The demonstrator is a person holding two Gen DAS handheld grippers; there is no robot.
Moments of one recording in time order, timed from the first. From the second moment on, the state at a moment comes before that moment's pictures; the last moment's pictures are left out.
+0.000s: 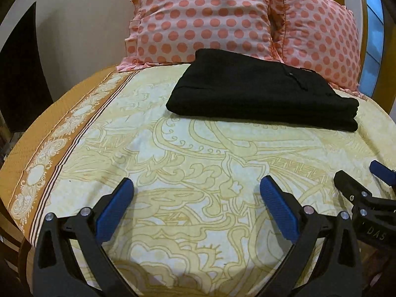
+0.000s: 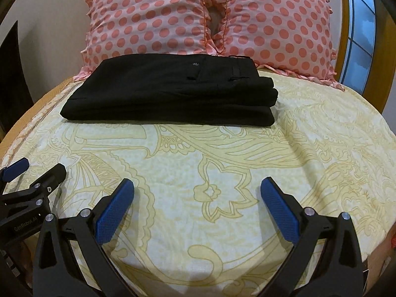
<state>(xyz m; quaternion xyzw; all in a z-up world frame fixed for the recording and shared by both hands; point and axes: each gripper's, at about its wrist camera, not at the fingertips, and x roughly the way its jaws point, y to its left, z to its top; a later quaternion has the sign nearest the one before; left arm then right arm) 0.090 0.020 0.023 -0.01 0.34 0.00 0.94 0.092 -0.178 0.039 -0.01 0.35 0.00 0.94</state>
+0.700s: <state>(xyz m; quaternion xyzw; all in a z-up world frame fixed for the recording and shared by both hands) 0.088 0.020 0.026 -0.01 0.35 -0.01 0.93 0.092 -0.178 0.040 -0.01 0.34 -0.01 0.94</state>
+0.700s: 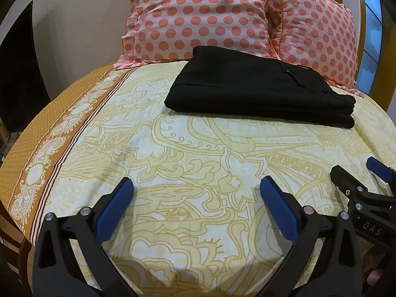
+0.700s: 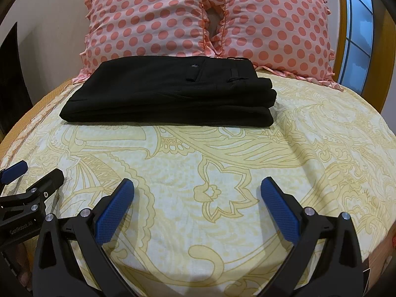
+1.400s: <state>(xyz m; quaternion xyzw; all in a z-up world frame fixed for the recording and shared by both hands) 0.085 0.018 0.024 -0.01 0.36 -0.01 0.93 0.092 -0.177 0.040 -0.01 0.34 -0.01 0.94</state>
